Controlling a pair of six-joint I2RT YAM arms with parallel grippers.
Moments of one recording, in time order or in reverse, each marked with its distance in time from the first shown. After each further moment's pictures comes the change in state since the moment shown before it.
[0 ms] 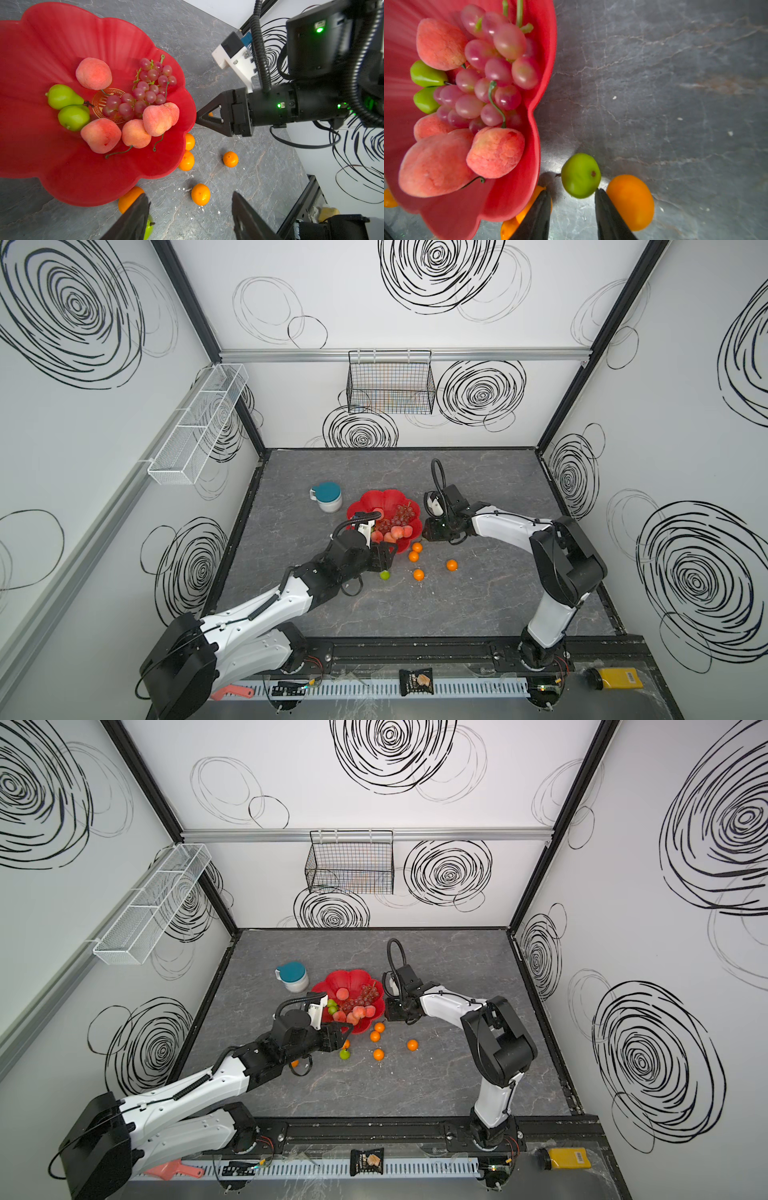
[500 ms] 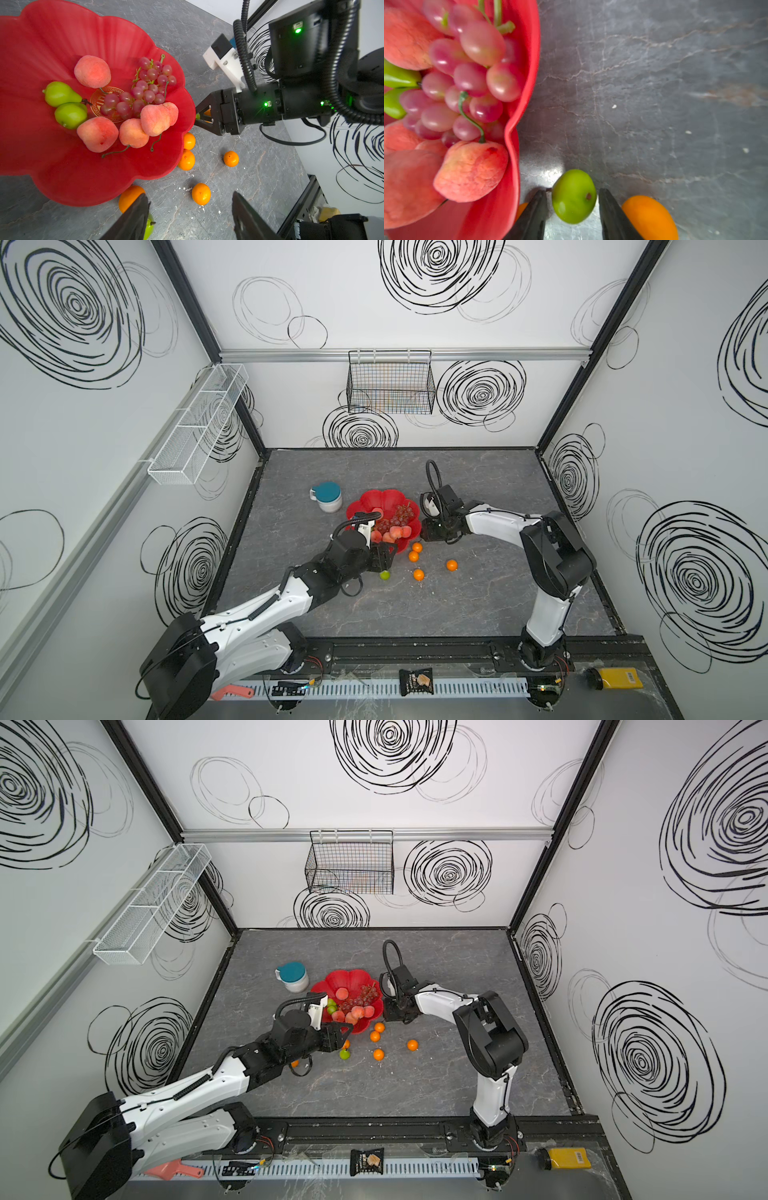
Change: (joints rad) left arm 0.000 0.000 -0.004 0.001 0.000 -0.002; right arm 0.013 0.066 0.038 -0.010 0.022 -0.009
